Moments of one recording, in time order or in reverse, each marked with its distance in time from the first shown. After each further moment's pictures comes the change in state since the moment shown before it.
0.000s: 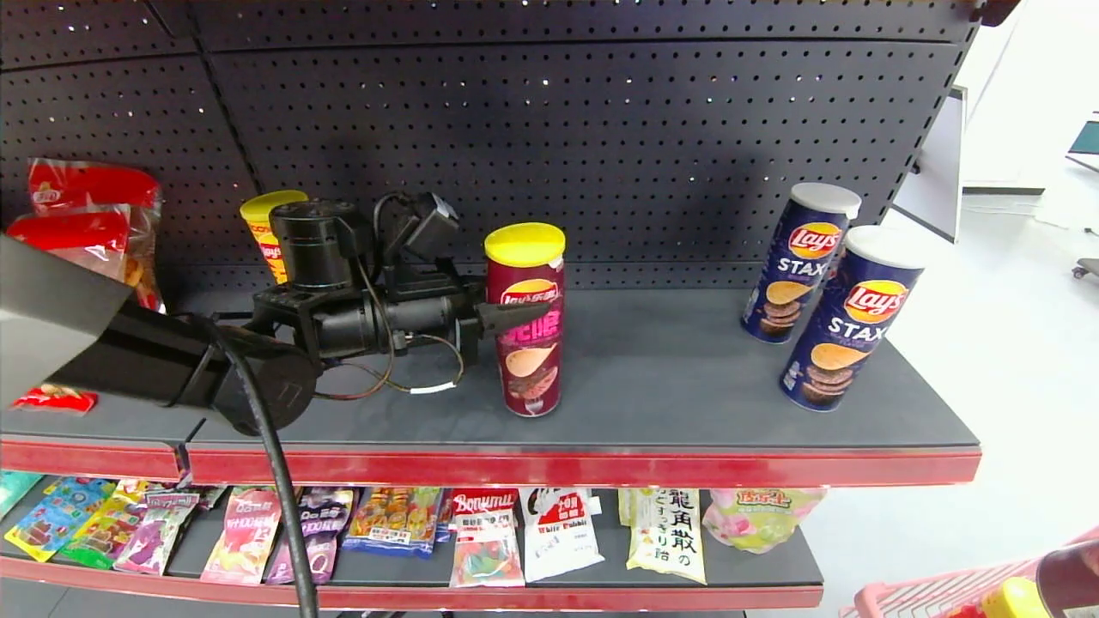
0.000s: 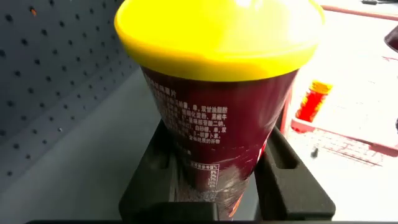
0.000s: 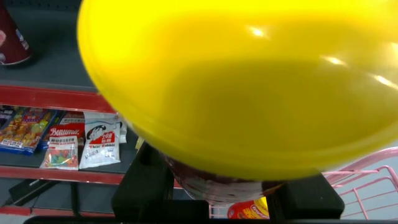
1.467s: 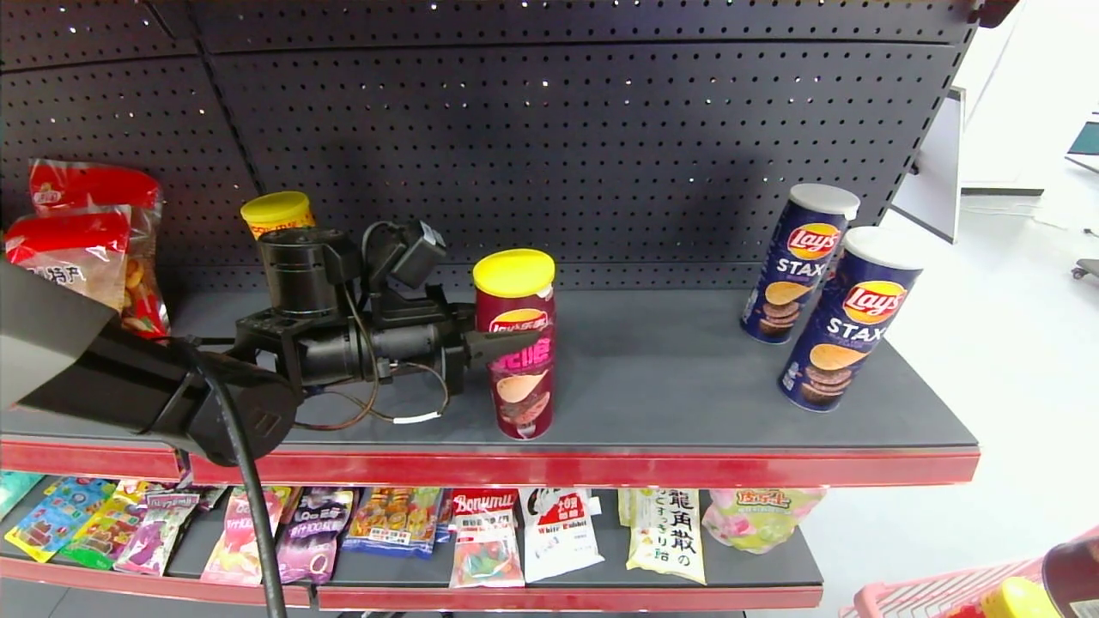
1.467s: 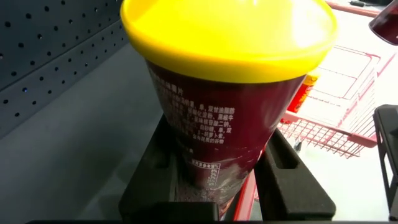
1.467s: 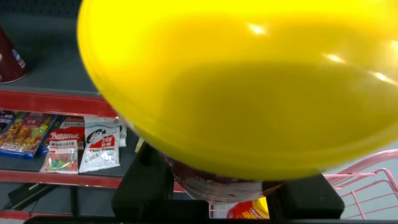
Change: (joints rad) left arm 0.013 -0.023 0.115 -0.007 -0.025 -0.007; right arm 0.000 0.005 -0.018 0.000 -0.001 0.000
